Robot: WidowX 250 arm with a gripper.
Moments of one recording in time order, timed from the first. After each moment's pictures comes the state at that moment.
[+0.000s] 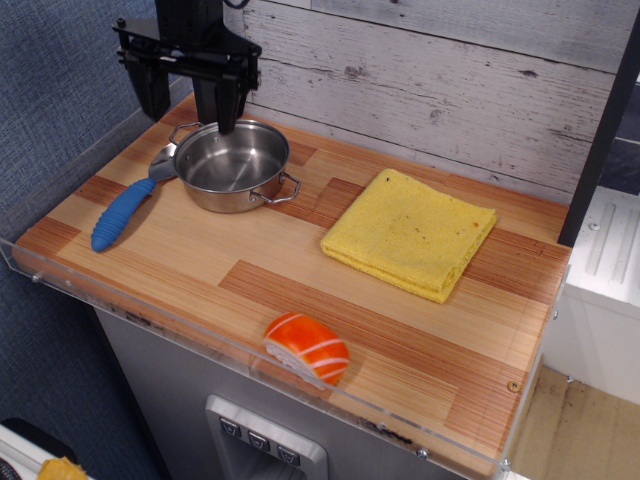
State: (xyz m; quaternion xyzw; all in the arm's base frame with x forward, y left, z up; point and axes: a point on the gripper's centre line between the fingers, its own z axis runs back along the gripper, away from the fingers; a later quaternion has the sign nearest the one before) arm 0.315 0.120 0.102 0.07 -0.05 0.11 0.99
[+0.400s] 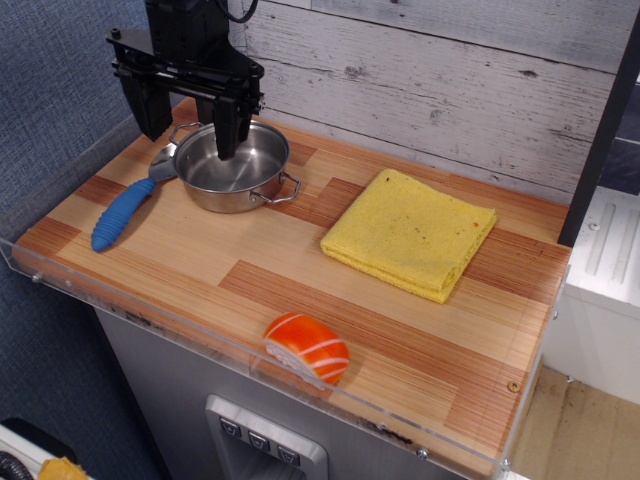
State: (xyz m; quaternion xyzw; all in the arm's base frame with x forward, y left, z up) arm 0.279 0.090 0.117 0.06 -0.07 0.07 0.99
